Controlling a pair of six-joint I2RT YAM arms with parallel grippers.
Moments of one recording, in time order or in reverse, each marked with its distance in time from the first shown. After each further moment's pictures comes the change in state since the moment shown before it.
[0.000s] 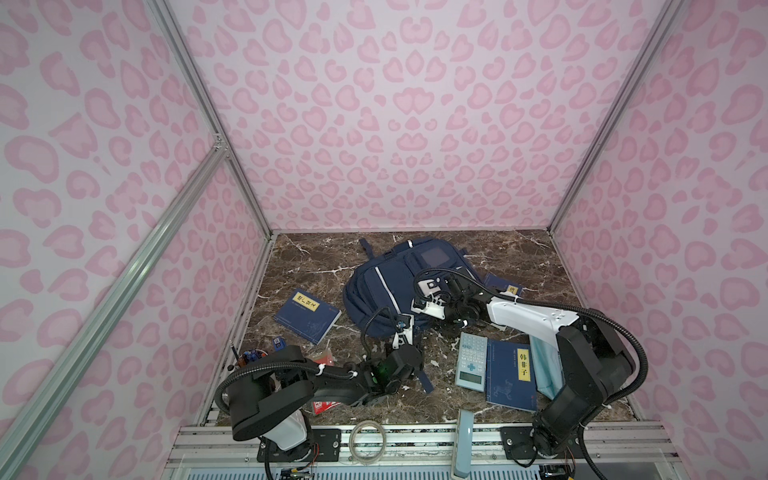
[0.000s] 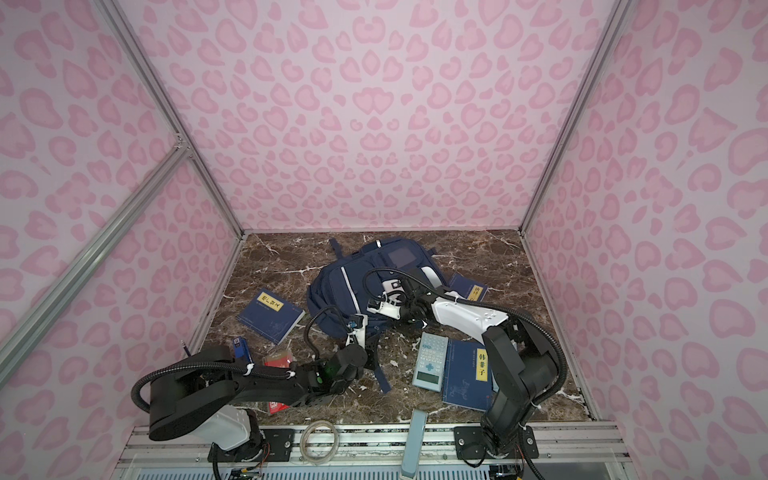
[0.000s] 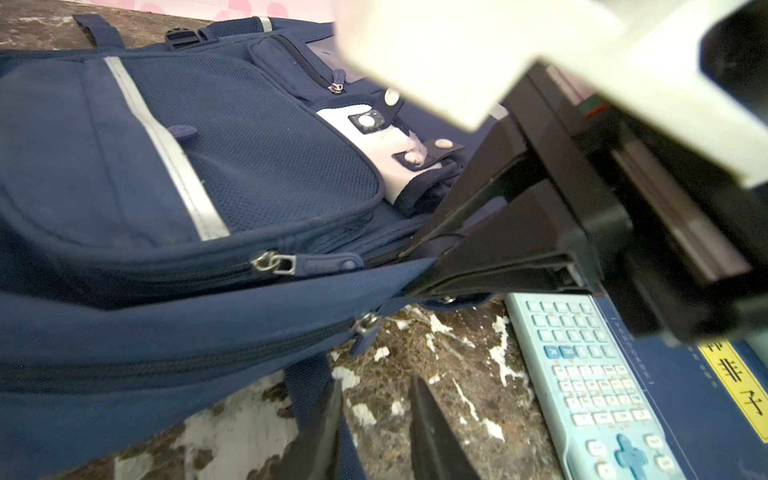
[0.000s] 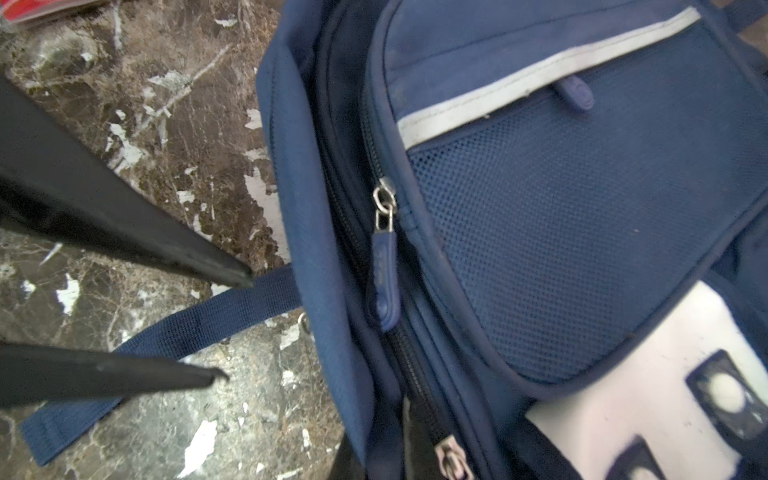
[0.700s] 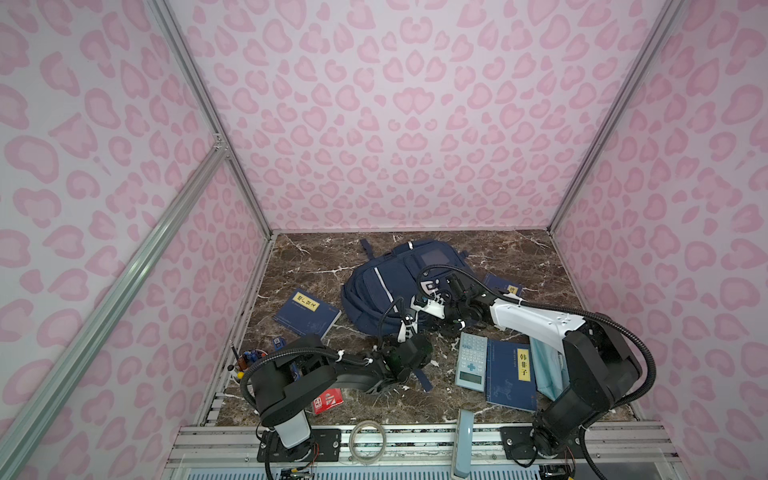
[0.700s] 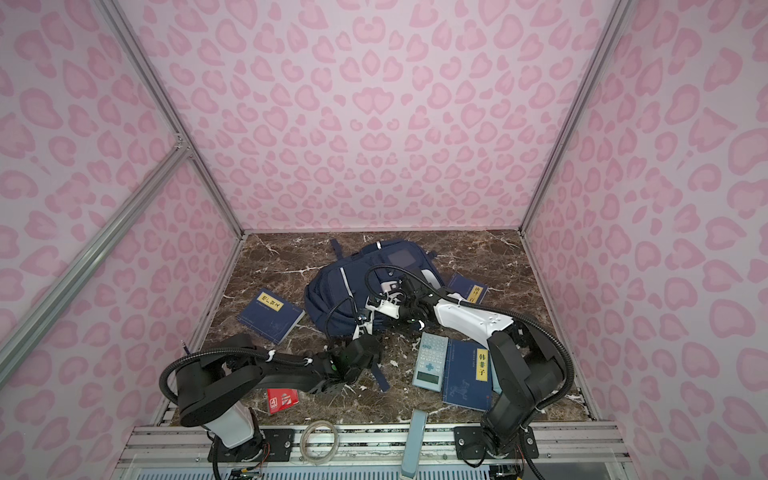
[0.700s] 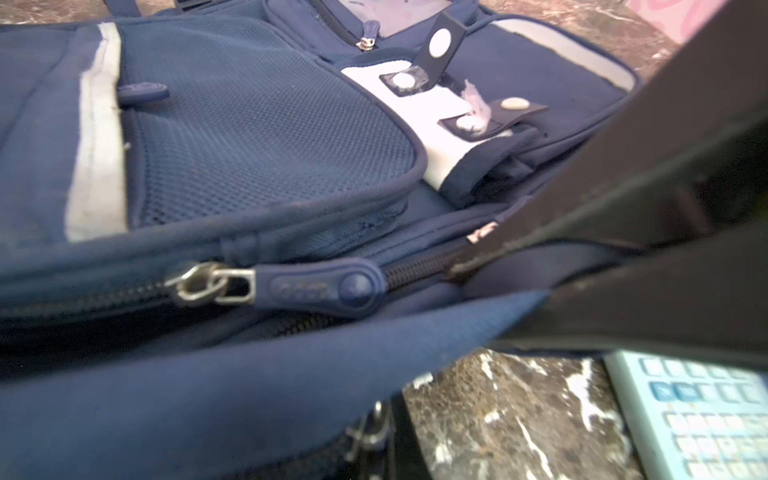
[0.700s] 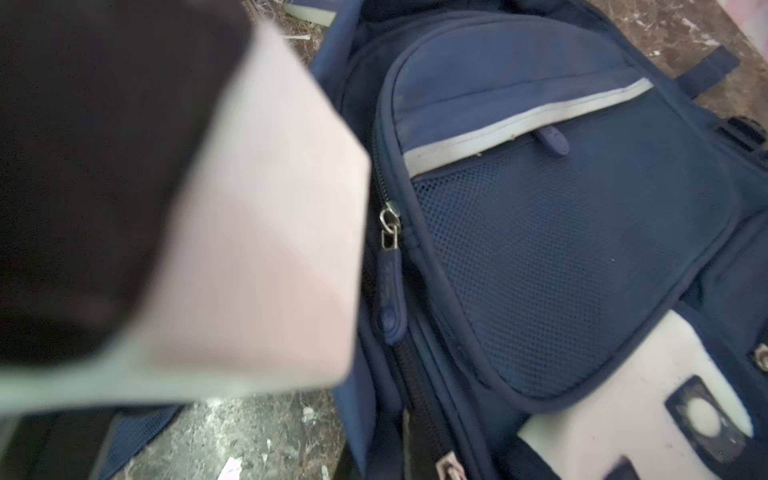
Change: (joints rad) left arm 0.072 0.076 0.100 -0.159 0.024 -0.011; right arm 0.003 -0.031 -0.023 0.038 -0.057 0.035
